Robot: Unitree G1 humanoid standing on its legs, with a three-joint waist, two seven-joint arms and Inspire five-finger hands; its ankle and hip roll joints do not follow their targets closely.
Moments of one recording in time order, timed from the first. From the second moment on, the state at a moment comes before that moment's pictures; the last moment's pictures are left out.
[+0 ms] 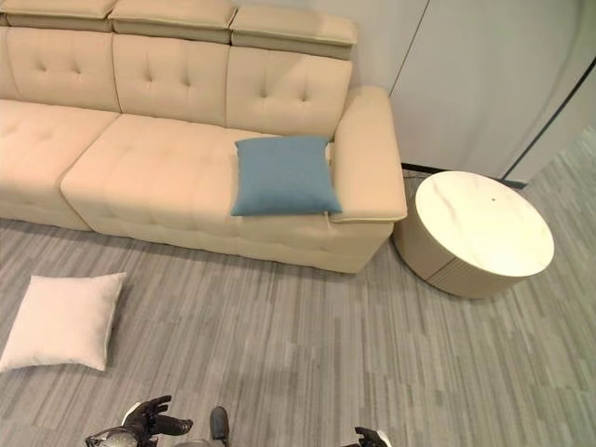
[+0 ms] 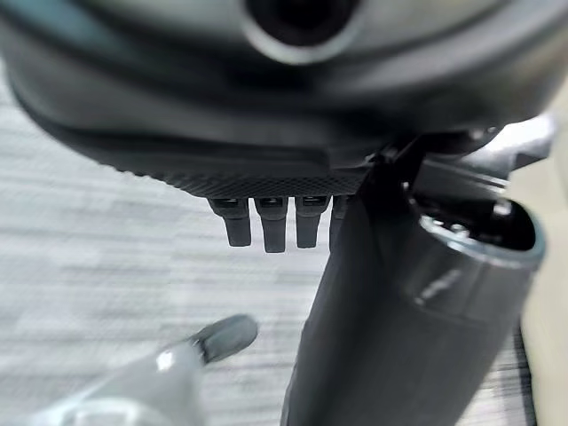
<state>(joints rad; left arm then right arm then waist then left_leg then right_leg) -0.07 0.25 -0.19 1.26 -0.19 -0.08 0.05 -0.04 -0.25 0.22 1.27 0.09 -0.04 -0.14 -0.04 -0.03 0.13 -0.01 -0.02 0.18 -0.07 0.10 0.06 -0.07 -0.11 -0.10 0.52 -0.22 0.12</state>
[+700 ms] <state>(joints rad) -0.05 0.21 -0.18 1.29 -0.17 -0.07 0.05 -0.01 -0.28 0.22 1.25 0.07 -0.03 -0.13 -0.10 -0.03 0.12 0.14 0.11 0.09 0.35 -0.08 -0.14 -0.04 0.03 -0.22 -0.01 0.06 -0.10</state>
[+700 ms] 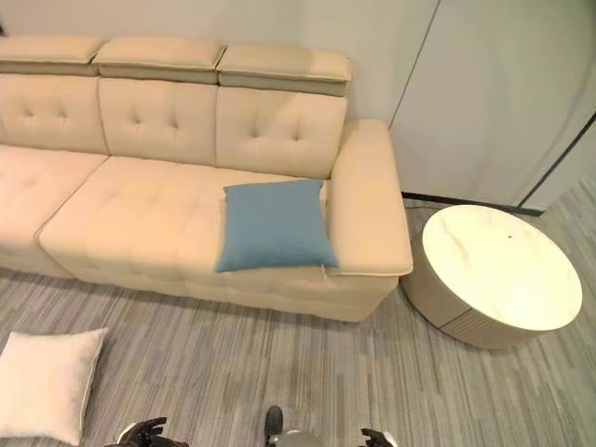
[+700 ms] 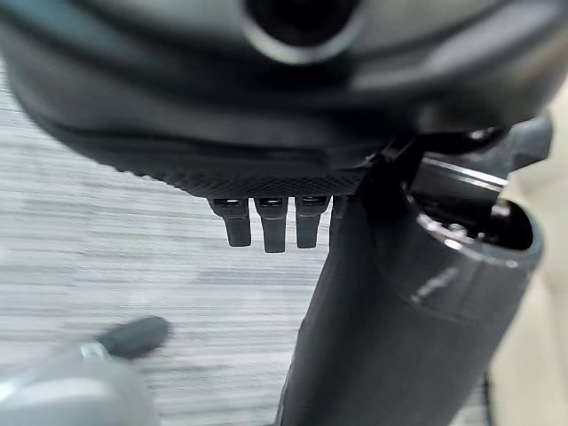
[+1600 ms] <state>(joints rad) -0.09 0.26 -0.18 1.28 -0.20 -0.08 0.06 -0.05 -0.24 0.23 1.28 0.07 -0.04 -0.14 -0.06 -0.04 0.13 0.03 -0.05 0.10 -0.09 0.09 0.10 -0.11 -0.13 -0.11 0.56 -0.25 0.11</state>
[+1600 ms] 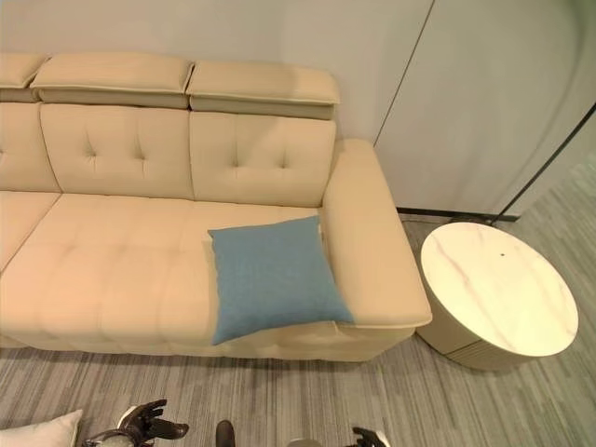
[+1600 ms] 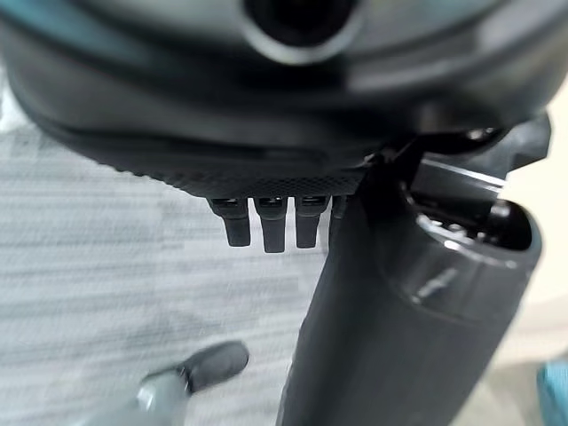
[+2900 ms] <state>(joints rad) -0.05 0.28 -0.14 1.17 -0.22 -0.09 0.09 0.00 -0.37 0.14 1.15 0.09 -0.04 -0.16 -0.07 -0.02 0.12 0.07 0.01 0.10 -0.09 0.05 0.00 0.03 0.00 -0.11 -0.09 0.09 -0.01</state>
